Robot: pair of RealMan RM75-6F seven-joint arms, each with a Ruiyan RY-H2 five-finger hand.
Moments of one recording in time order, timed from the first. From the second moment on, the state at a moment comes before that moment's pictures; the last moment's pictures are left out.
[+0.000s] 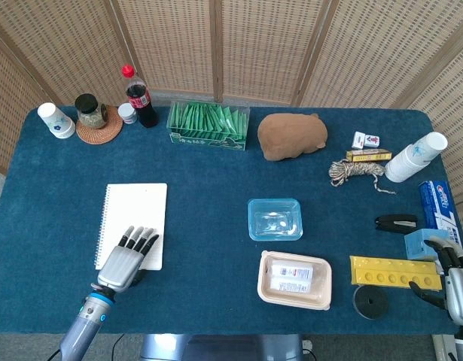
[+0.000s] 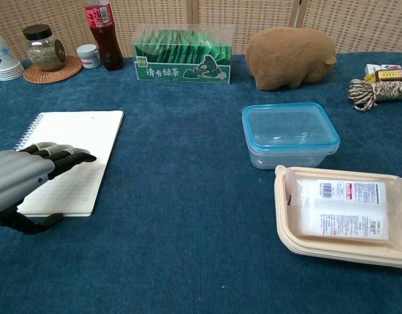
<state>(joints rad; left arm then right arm) -0.32 -1.57 0.00 -1.62 1.34 1.15 0.67 -0.04 -1.17 0.05 -1.51 -1.50 1.59 0.10</state>
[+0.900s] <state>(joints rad) -0.23 -1.58 -0.01 -1.55 1.44 1.42 0.52 -0.07 -1.16 0.07 -1.51 -1.53 1.68 0.14</state>
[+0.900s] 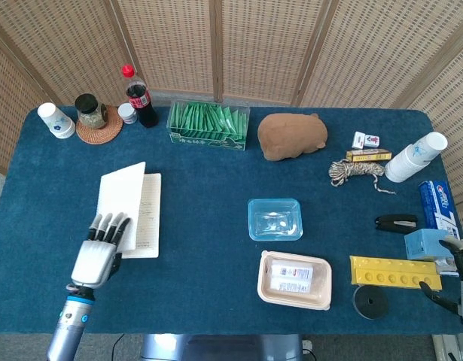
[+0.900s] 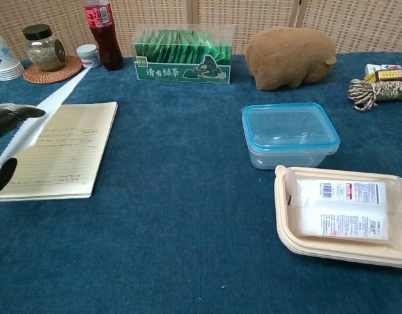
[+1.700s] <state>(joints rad) 0.04 -1.36 -0.06 -1.54 1.25 1.62 0.24 -0.03 -1.17 0.07 -1.55 -1.60 1.66 0.10</state>
